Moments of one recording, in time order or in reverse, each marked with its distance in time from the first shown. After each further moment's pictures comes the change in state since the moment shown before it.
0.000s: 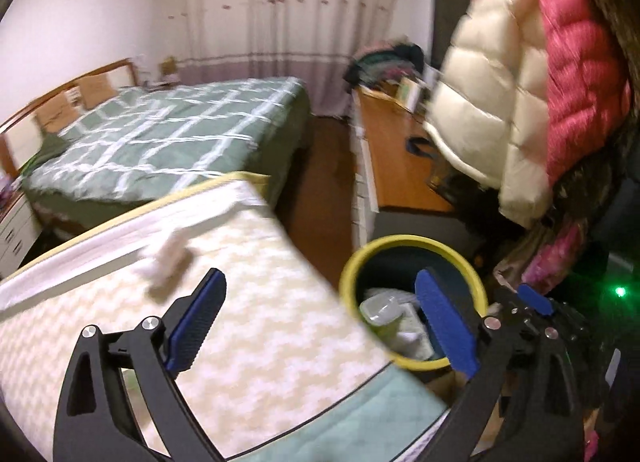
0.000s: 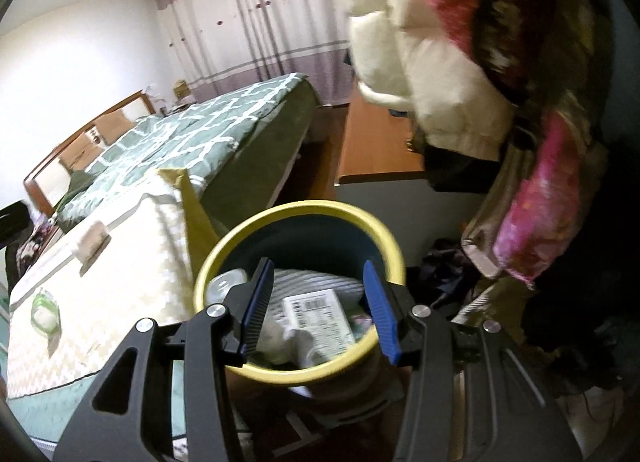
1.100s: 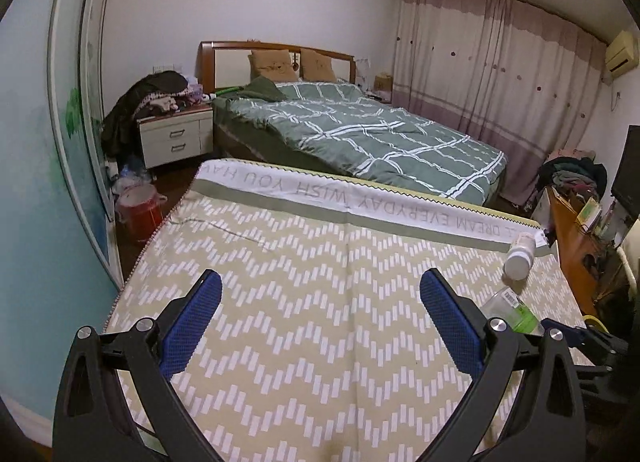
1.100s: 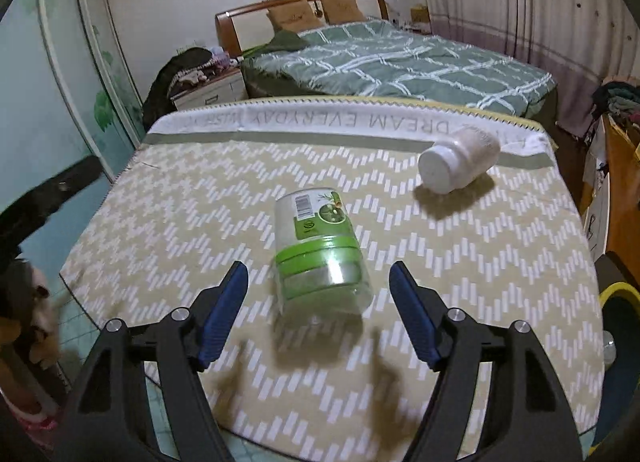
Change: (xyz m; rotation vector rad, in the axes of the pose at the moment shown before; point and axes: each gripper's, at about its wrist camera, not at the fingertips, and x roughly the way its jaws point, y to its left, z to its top) left arm -0.105 0.321 -0.156 -0.494 -0.146 0.530; right arm 0.049 0.365 -0.079 -0.605 0.271 0.546
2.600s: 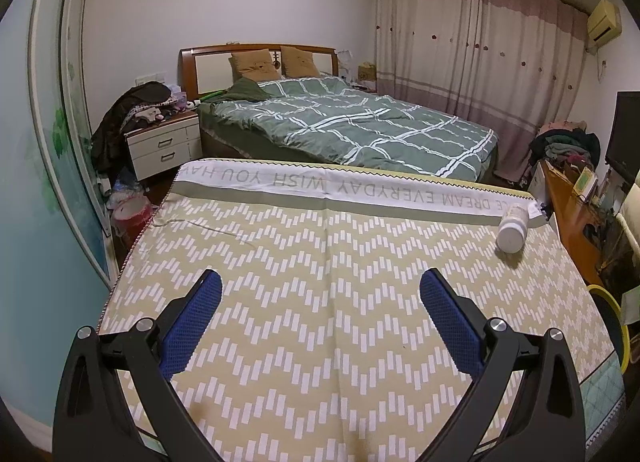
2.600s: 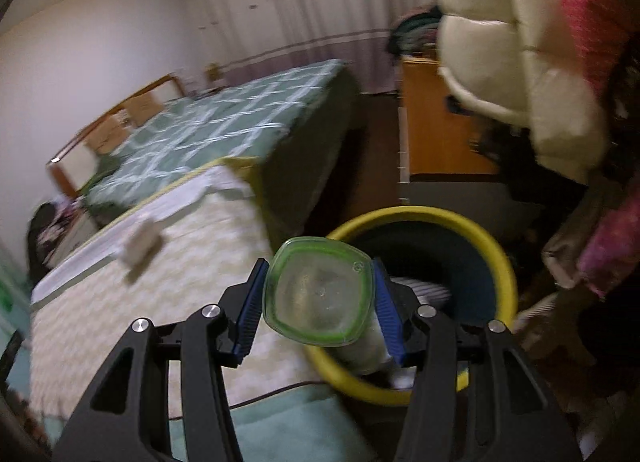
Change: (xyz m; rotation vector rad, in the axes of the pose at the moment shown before) left arm -0.003 -0.032 -0.014 0.096 0.024 -0.013; right arm -0.166 -0.229 -0.091 0.587 -0.234 -0.468
